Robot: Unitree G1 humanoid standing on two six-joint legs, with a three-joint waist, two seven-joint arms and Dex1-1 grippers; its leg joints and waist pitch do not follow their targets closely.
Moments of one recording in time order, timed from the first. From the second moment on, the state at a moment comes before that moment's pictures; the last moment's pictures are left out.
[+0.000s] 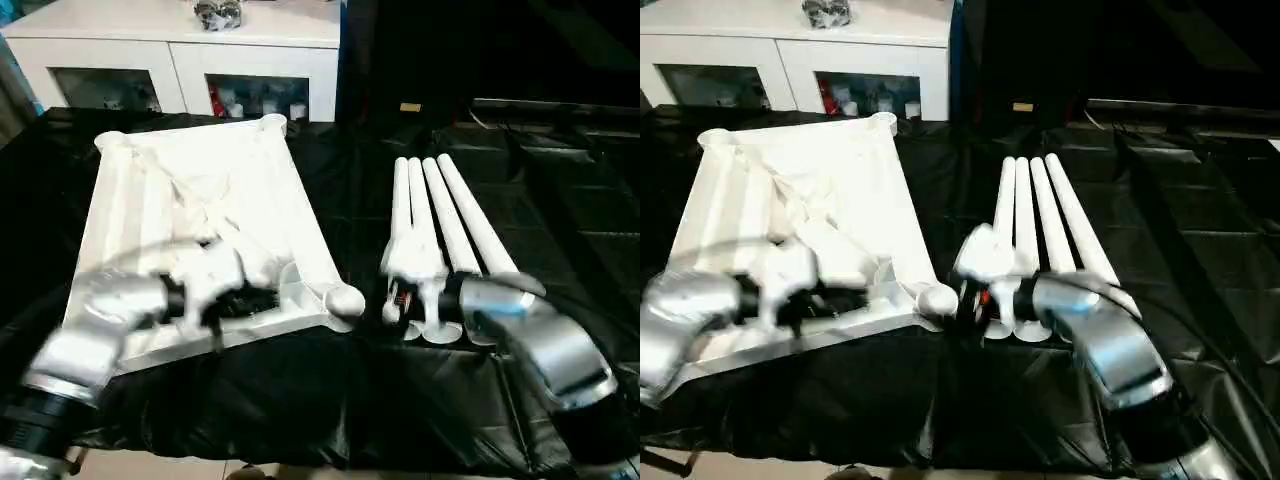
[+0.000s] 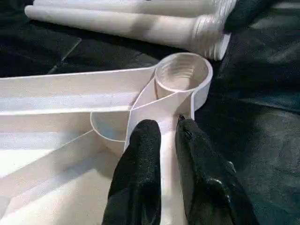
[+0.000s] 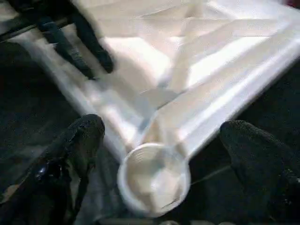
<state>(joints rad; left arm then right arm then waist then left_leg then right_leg) -0.31 0.65 -0.17 0.06 -0.19 0.22 -1.10 -0.39 -0.40 0.25 -0.14 0.19 0.62 0.78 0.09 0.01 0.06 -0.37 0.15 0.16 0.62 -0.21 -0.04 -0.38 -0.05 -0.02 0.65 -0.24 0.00</state>
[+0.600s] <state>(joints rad) -0.36 0.57 -0.17 -0.03 -0.21 0.30 -1.01 -0.57 -0.10 0.01 0.13 0.07 0.89 0.17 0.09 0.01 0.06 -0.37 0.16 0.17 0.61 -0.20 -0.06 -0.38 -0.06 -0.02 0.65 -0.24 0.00</state>
